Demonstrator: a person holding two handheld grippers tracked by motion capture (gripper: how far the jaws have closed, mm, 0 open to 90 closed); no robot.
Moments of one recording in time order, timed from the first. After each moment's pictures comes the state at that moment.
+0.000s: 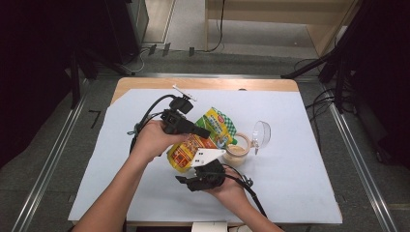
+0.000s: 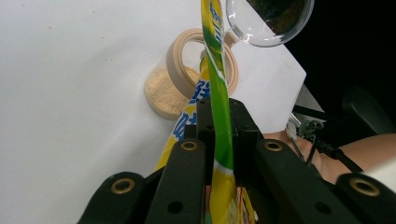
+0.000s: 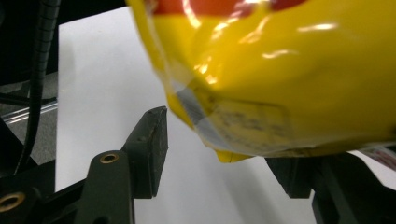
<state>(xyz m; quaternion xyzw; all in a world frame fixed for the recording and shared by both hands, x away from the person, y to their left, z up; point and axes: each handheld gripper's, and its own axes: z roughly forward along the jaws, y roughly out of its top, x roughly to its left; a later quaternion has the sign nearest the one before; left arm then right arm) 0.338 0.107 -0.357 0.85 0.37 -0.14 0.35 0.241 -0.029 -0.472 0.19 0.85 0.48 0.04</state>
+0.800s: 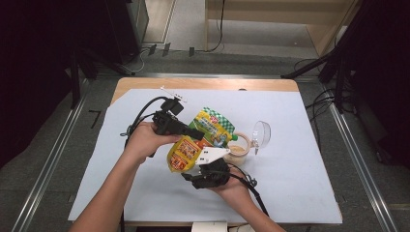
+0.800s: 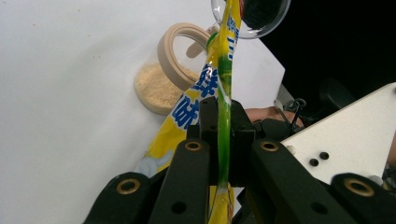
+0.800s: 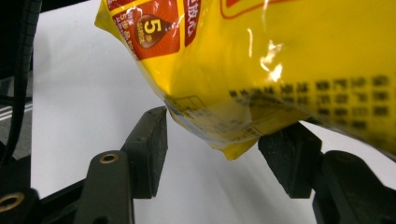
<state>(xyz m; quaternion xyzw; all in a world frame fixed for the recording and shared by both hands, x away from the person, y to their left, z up) 0.339 0.131 -0.364 0.84 0.34 -0.17 0.38 0.245 -0.040 -0.476 0.21 0.86 0.47 0.06</state>
